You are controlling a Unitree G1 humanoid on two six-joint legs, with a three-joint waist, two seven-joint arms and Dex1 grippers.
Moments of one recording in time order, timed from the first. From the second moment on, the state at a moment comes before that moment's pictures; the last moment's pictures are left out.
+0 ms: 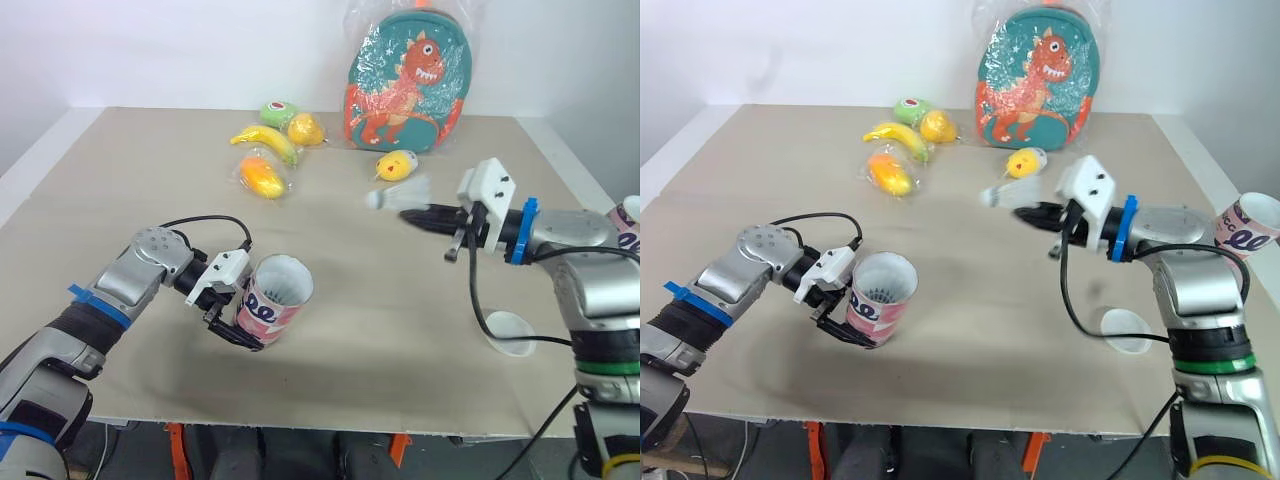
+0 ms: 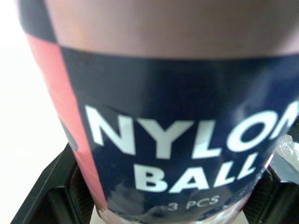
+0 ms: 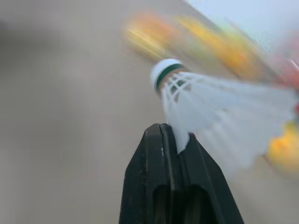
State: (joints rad) left arm -0.76 0.80 -0.53 0.32 -0.46 0.03 -1.62; right arm -0.63 -0.81 0.00 -0.26 0.40 0.42 1.11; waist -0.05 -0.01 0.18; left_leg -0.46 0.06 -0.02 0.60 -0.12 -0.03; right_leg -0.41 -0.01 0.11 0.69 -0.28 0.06
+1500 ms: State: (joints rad) left arm -0.78 0.76 -0.52 0.35 -0.46 0.03 -1.62; right arm -1.14 -0.61 0.35 -0.05 0.40 0.55 1.49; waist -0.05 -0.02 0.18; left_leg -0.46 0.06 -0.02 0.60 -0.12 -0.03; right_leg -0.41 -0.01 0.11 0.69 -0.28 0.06
